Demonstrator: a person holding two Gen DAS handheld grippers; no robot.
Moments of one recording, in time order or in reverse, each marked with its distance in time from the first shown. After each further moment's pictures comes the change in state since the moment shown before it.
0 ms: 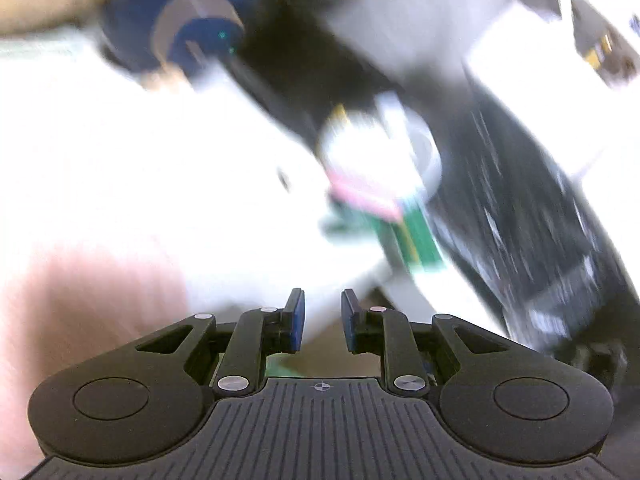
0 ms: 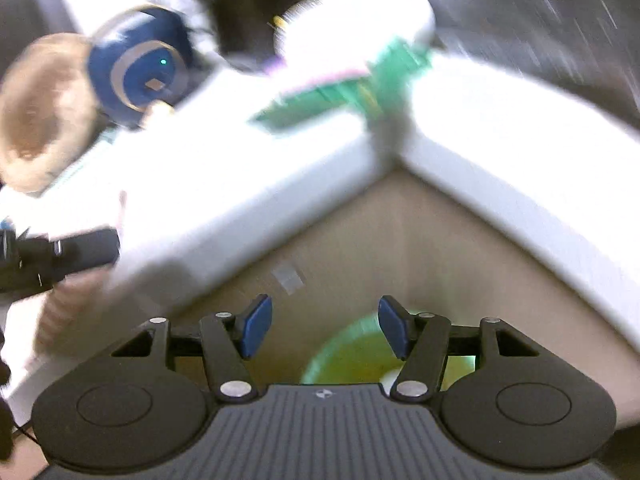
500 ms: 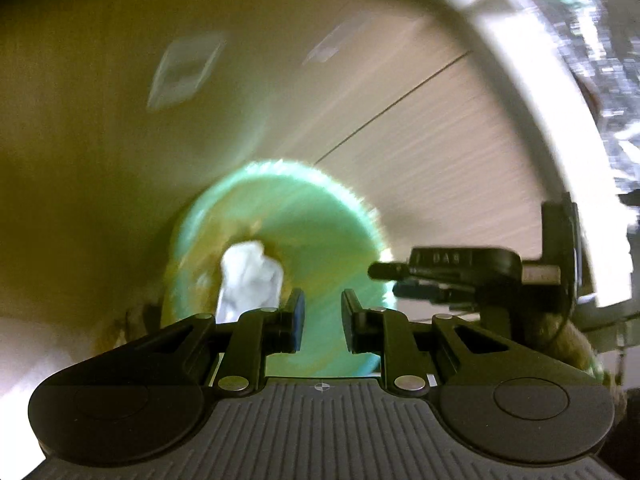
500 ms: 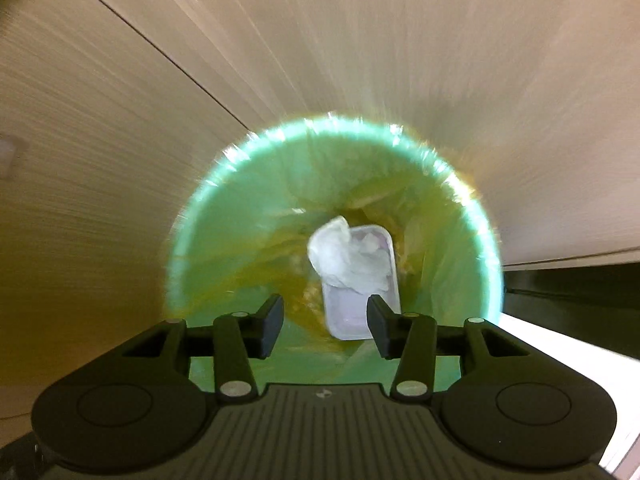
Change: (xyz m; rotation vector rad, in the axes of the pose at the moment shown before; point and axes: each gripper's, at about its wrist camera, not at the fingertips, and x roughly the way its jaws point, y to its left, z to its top) left arm 0.139 0.052 -0.184 0.009 0.507 -0.059; right arm 0.182 -0.129 -0.142 0.443 0.438 -0.168
